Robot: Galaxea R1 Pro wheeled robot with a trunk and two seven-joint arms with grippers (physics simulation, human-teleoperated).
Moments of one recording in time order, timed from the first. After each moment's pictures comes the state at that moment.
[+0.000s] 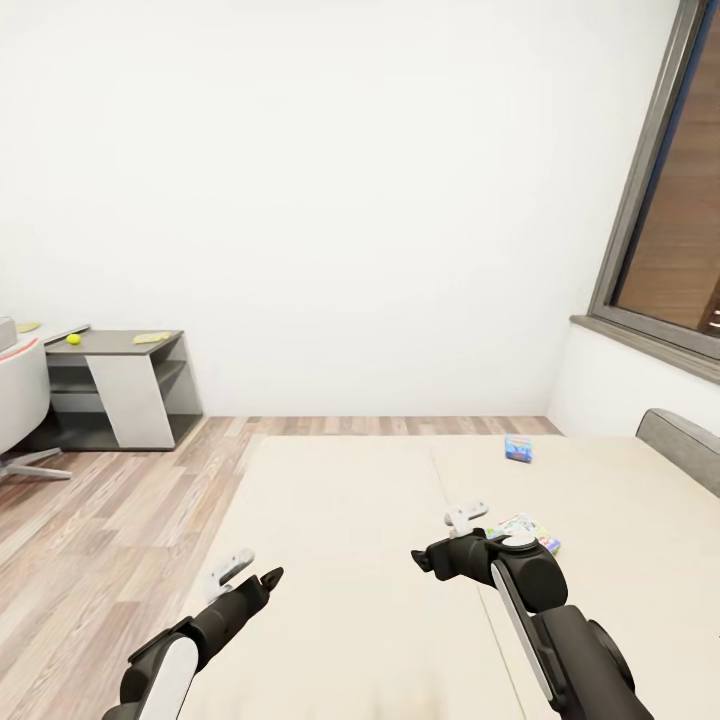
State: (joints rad) left arm -0.12 -0.08 0.07 -1.42 0.65 0.59 0.15; right arm -0.33 -0.01 0.16 -1.55 0.16 0.99 0.35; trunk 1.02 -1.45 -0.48
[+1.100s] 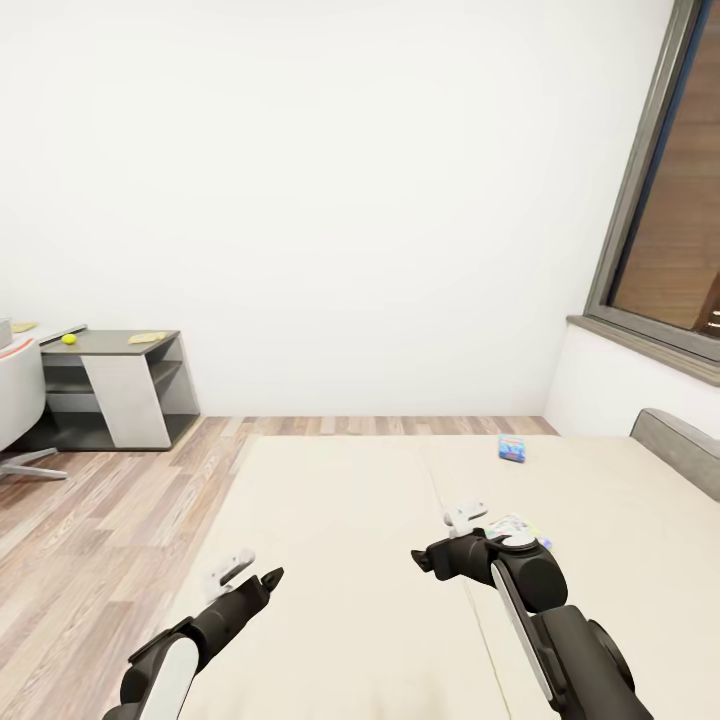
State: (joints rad) left arm -0.11 -0.08 0.06 -1.42 0.65 0.59 0.15; right arm -0.33 -0.01 0.16 -1.55 0.16 0.99 0.35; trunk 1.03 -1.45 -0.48
